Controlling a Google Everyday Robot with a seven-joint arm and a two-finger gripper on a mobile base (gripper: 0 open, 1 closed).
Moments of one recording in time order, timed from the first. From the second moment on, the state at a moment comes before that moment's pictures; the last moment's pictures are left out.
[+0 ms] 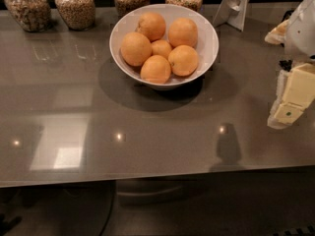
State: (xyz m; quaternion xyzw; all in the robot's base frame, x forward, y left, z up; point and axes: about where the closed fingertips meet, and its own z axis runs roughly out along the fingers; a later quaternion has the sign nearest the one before) arm 0.438 -0.216 0.977 -0.60 0.78 -0.04 0.16
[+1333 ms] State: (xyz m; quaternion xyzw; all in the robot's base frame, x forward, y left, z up) arm 0.507 -0.165 1.013 -0.61 0.70 0.01 0.38
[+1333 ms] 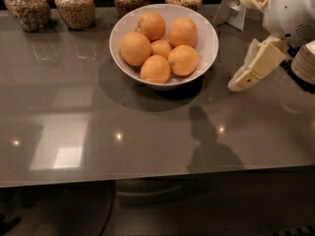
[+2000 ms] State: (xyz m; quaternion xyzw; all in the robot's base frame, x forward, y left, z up) arm 0.535 -0.128 1.025 -0.63 0.65 0.04 0.42
